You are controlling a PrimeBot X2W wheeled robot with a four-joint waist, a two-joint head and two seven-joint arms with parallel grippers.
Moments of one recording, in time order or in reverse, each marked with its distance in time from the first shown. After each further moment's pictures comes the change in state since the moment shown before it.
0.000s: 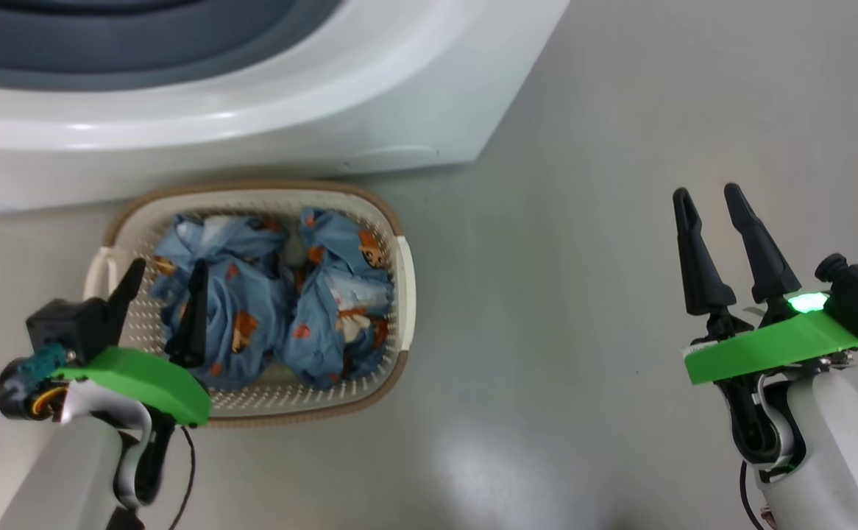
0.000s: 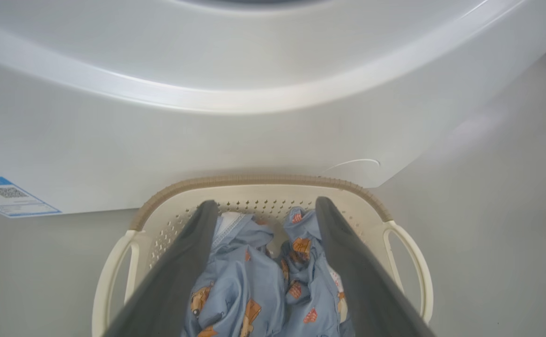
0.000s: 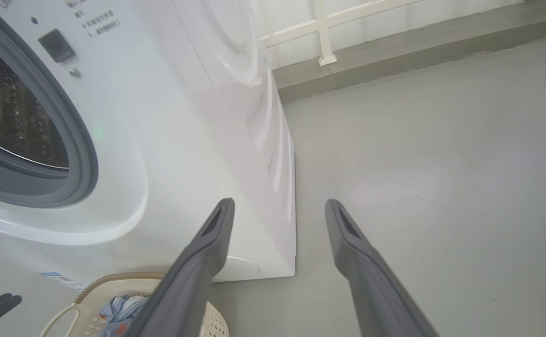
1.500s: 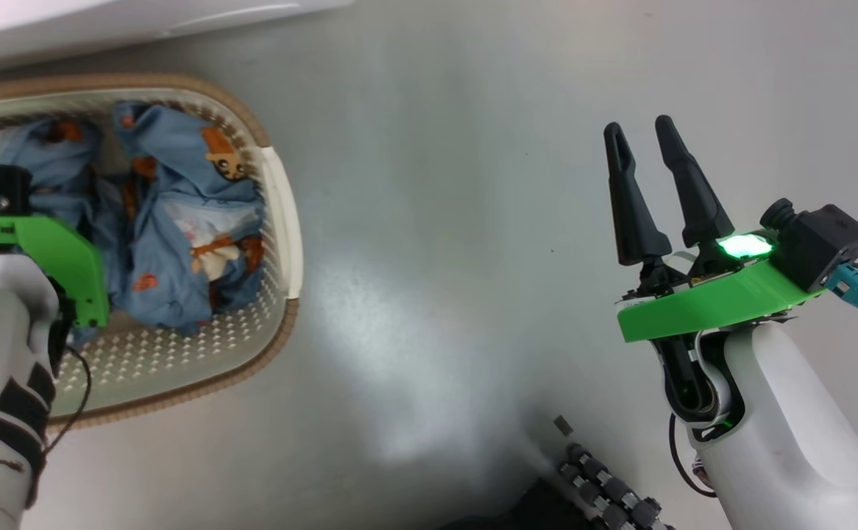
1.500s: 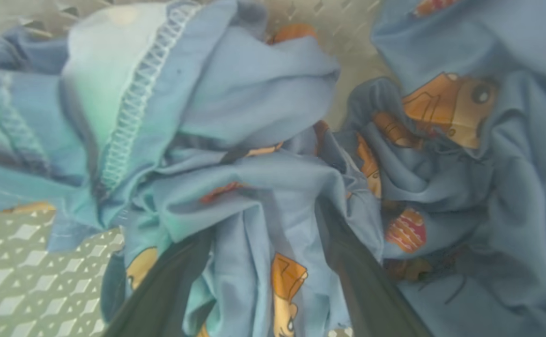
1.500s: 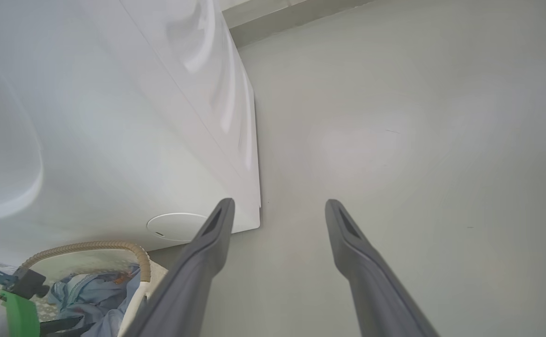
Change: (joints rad) left arm -0.540 0.024 -0.134 0.730 0.119 0.089 0.258; right arm -0.134 0.121 0.058 -0.022 0.002 0.000 0.000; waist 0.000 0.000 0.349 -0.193
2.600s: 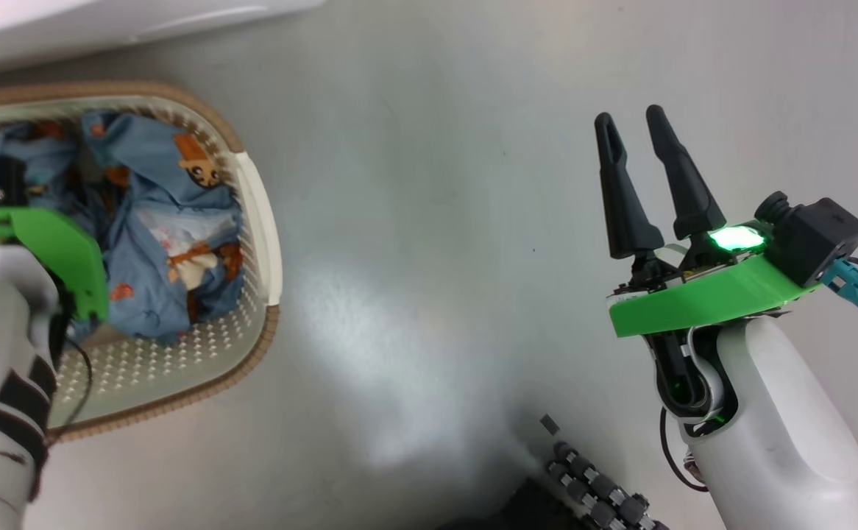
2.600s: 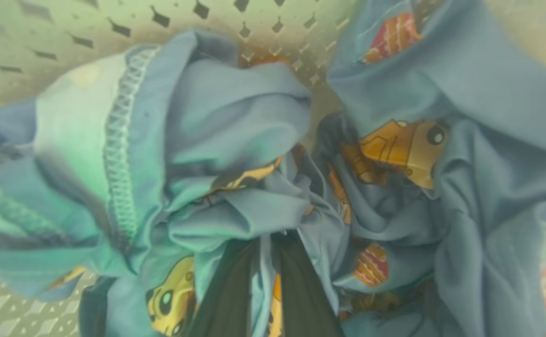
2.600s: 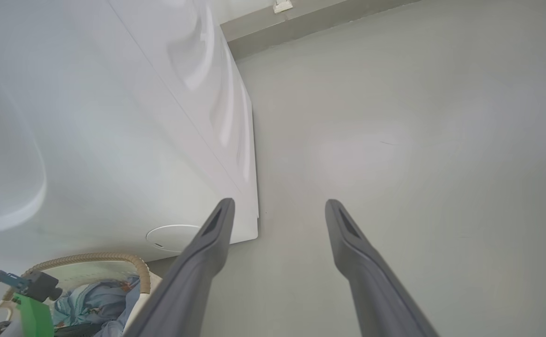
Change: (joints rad) left arm -0.048 -0.004 -0.026 0.041 -0.019 0.003 -0.020; right arm -0.014 0.019 0.010 -0.014 0.000 0.000 -0.001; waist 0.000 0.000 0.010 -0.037
